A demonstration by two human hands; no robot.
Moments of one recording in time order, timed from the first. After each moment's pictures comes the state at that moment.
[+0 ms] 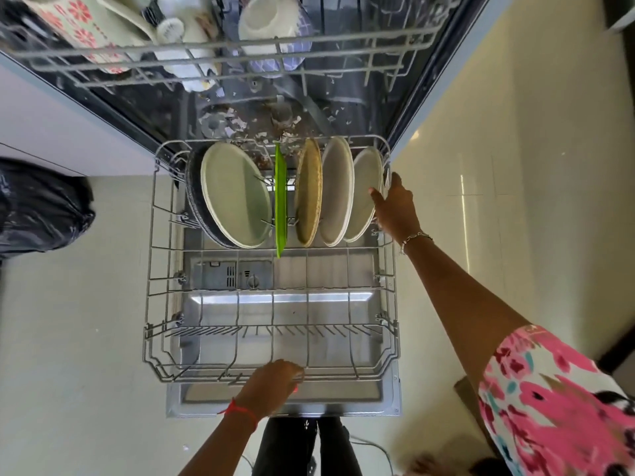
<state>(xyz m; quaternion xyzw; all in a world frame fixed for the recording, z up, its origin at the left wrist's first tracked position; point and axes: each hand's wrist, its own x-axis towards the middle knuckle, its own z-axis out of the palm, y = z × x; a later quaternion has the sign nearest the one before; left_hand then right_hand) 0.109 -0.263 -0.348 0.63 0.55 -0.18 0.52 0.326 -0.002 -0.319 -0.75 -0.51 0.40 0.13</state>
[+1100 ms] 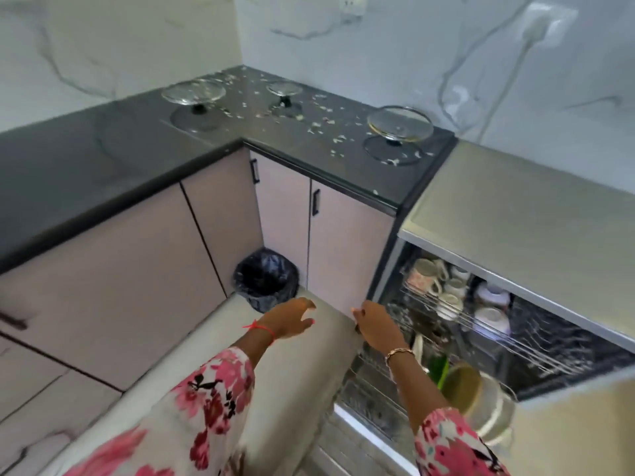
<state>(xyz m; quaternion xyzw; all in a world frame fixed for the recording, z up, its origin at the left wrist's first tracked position) -0.265 -0.272 0.038 0.56 0.77 0.06 0.29 -0.089 -0.166 0.045 -0.47 -0.83 0.31 -0.03</state>
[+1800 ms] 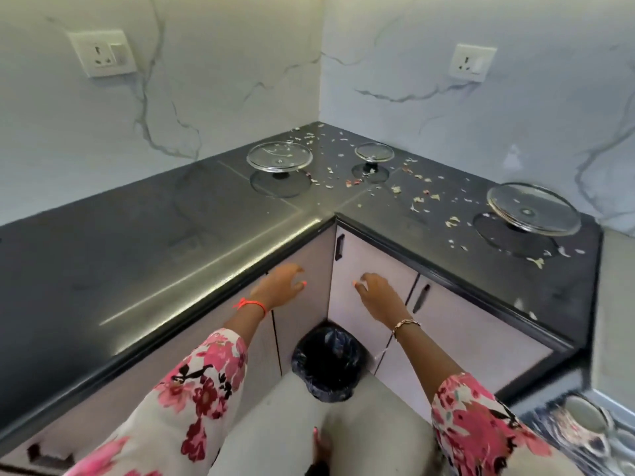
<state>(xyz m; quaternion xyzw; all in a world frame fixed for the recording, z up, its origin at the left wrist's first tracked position) -0.675 -0.206 0.104 0.48 0.84 0.18 0.15 -0.494 -0.069 0.107 -0.35 -0.90 0.25 0.05</state>
